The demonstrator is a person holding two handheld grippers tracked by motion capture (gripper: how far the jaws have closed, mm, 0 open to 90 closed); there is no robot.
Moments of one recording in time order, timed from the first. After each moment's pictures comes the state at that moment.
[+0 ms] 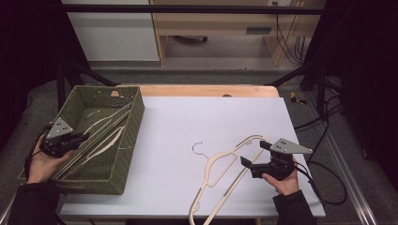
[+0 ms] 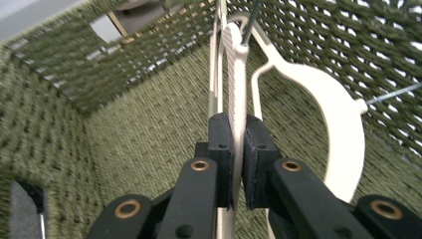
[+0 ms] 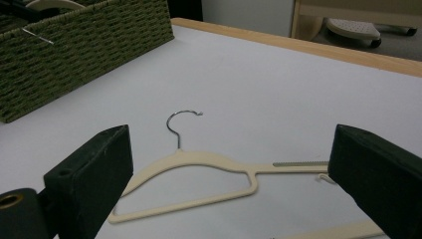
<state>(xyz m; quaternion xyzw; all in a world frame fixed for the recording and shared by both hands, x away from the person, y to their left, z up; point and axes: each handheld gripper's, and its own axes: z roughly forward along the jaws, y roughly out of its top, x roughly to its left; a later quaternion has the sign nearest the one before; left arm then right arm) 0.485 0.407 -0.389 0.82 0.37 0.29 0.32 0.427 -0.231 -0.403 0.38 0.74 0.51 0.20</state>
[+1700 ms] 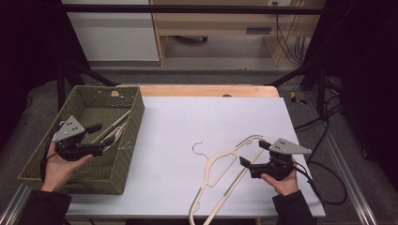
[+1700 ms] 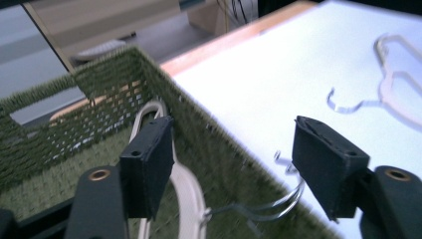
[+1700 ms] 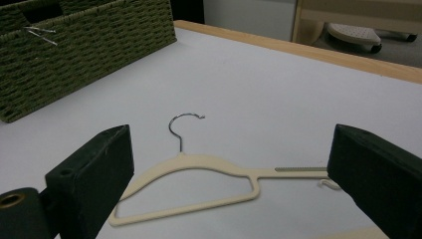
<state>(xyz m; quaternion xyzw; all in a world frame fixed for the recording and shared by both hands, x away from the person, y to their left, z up) 0.451 0.333 -0.347 0.77 0.34 0.27 0.46 0.426 -0.228 -0.401 0.38 0.74 0.51 0.20</state>
